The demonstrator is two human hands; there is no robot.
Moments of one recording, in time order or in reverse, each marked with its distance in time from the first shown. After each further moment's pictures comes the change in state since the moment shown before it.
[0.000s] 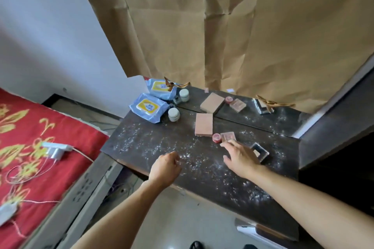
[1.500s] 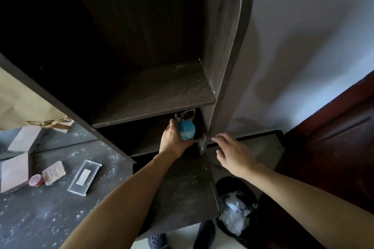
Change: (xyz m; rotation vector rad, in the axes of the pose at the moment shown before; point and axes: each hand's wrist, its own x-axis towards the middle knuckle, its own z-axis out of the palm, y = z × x) left_hand -0.007 0.495 0.303 -0.217 -0.262 0.441; right_hand -0.314 0.400 -0.086 0.005 0.289 0.432
